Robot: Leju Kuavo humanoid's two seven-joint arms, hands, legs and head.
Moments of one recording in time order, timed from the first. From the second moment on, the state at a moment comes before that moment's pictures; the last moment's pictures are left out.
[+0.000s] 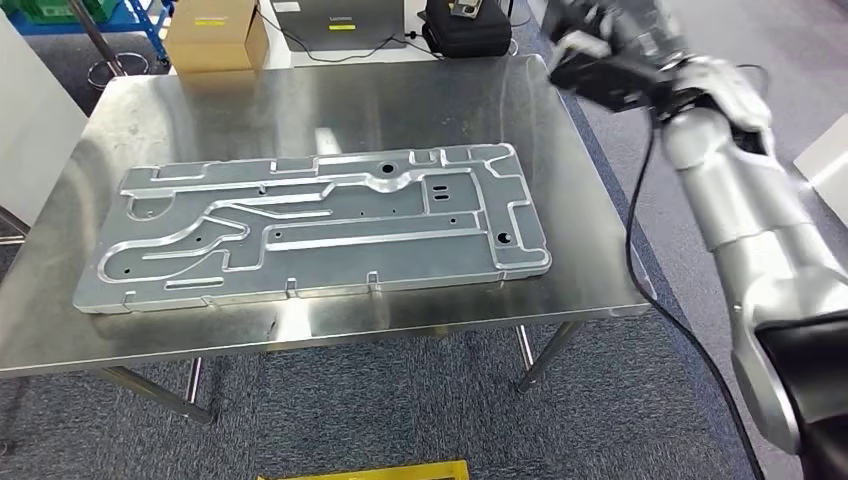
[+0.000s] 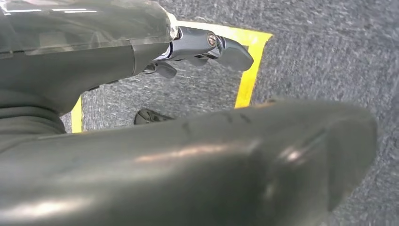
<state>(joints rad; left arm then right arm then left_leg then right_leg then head) -0.09 -0.01 1.36 -0.24 -0.84 -0.18 -0.40 -1.25 -0.17 0.54 -0.71 0.77 -0.03 -0.39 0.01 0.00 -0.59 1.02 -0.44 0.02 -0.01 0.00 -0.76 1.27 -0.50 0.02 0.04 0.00</state>
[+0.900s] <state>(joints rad) -0.10 0.00 1.30 -0.22 -0.91 -0.21 -0.46 -1.07 0.08 1.00 -0.34 0.97 -0.19 -0.44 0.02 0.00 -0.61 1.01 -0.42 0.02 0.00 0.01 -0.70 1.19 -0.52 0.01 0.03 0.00</state>
